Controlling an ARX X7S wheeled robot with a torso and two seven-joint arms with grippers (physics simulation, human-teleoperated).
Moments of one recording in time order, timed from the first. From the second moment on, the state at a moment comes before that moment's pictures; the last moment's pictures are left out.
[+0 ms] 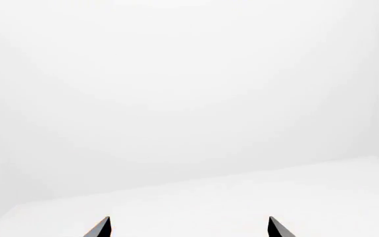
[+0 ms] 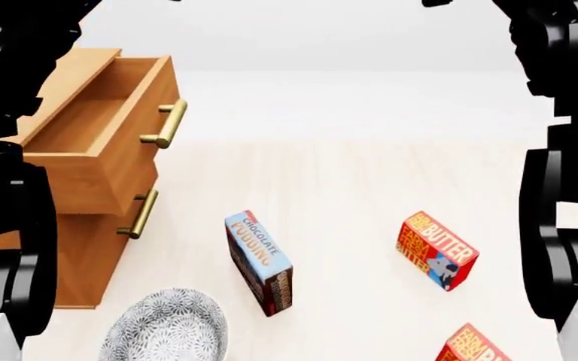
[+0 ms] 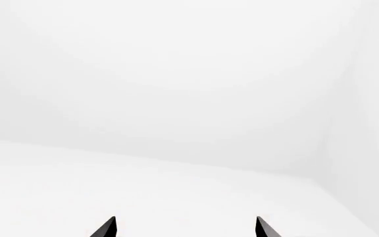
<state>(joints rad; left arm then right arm) -1.52 -0.25 0.21 -0.35 -0.29 -0.95 0.06 1.60 0.22 -0.22 0.62 0.08 0.86 -0.07</state>
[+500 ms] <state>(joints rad) -1.56 -0.30 0.29 -0.41 -0.29 -1.08 0.12 1.54 0.24 -0.22 0.56 0.09 0.90 -0.07</state>
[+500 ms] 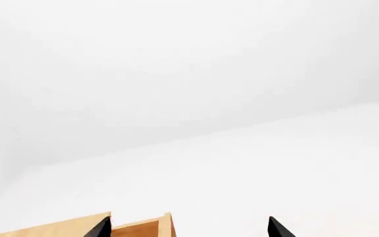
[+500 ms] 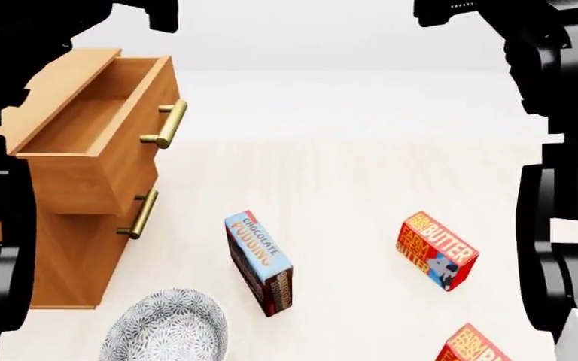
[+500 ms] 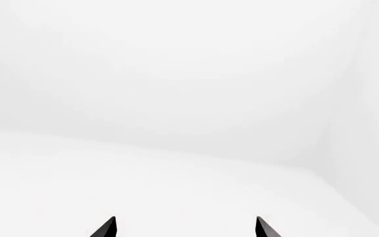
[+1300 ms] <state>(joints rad) -1.67 -0.40 0.46 -0.56 -0.36 -1.46 0.31 1.50 0.25 -0.24 0.51 0.10 0.94 -0.08</state>
